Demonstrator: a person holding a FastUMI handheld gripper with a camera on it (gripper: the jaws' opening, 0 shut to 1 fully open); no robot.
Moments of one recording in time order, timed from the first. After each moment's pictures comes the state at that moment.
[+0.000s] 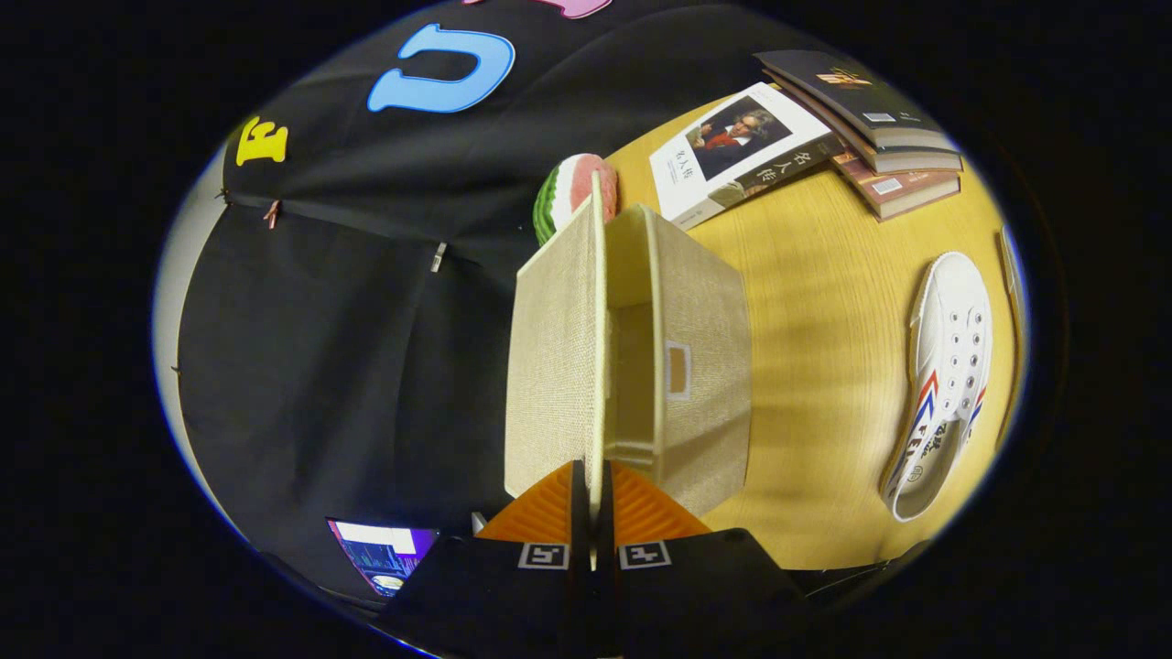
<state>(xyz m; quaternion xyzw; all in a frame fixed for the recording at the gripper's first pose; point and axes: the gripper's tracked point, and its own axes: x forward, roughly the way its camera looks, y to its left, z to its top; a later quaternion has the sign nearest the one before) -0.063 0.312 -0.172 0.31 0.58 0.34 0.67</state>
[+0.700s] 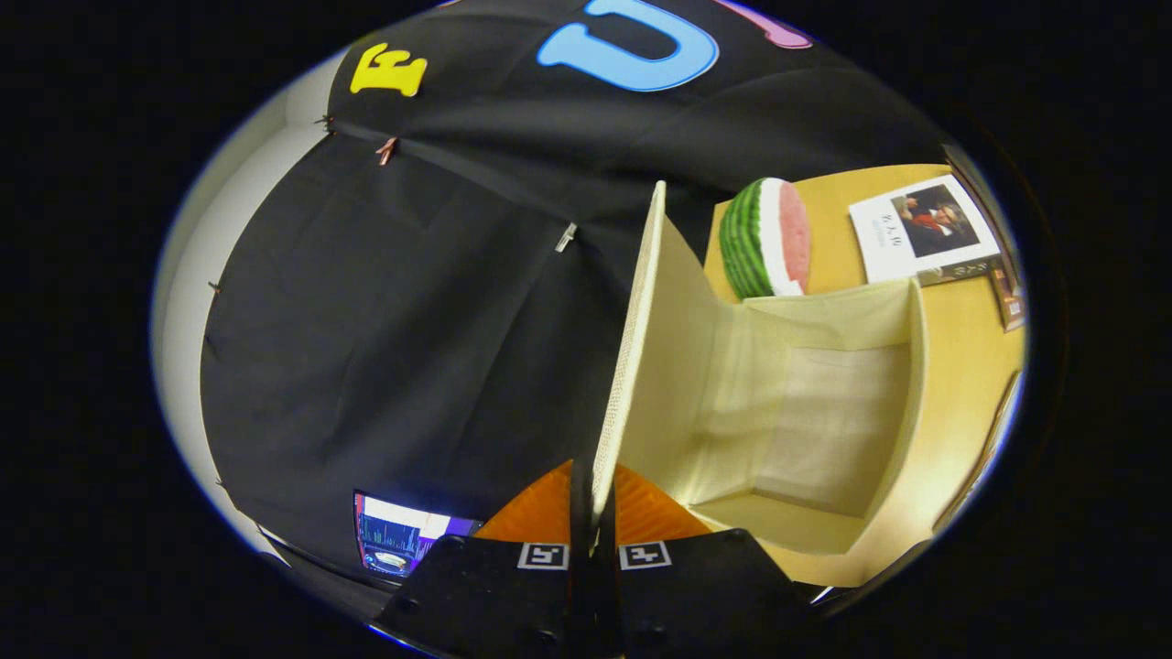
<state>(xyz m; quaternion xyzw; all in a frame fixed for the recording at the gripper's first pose) -0.095 0.479 -0.025 0.28 0.51 0.48 0.66</state>
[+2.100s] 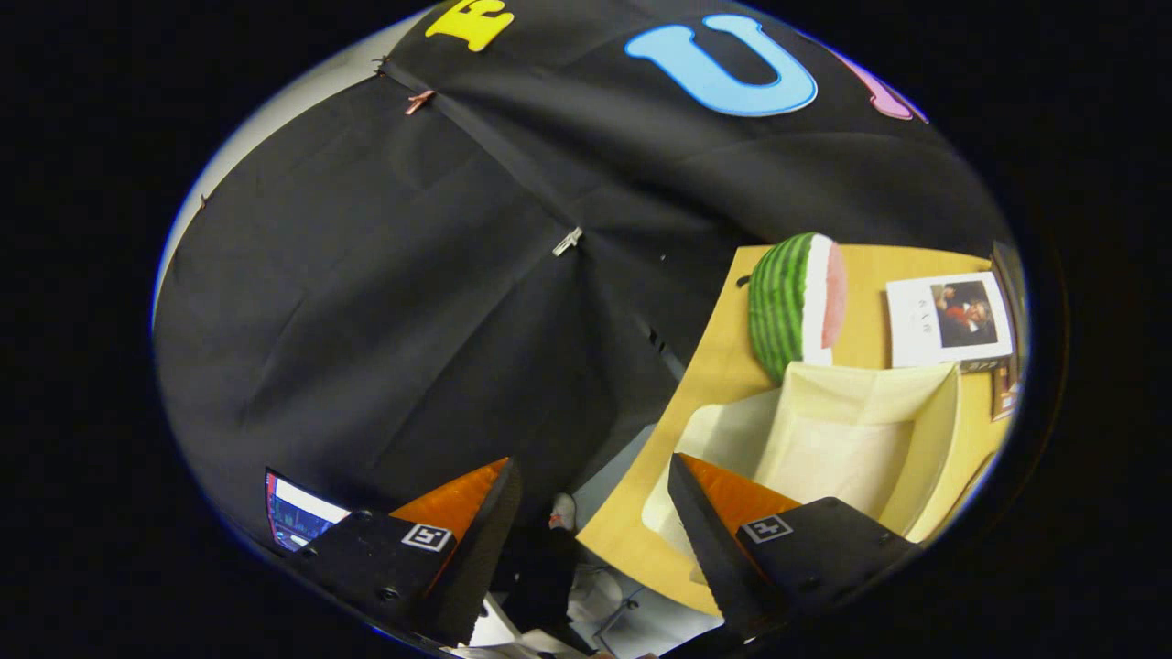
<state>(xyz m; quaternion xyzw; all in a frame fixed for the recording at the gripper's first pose) -0.055 0.520 -0.047 0.17 0.42 0.45 0.76</state>
